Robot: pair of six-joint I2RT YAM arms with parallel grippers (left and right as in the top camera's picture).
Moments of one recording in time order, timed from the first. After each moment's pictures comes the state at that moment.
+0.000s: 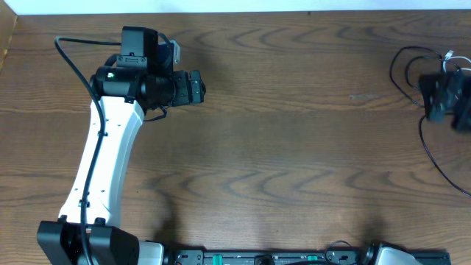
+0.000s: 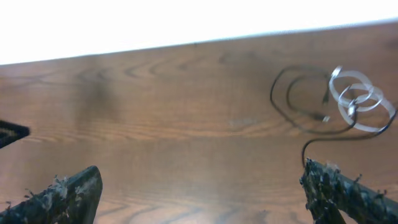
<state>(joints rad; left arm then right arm) -0.09 1.57 1.50 -1.02 0.25 -0.20 -0.29 1.30 2.15 -1.53 -0.37 -0.05</state>
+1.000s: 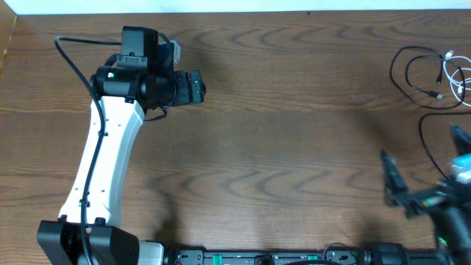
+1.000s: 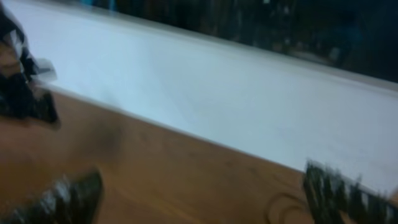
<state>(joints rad) -0.09 1.57 1.50 -1.02 0.25 -0.20 -0.04 0.48 1.15 -0.74 -0.33 -0.19</state>
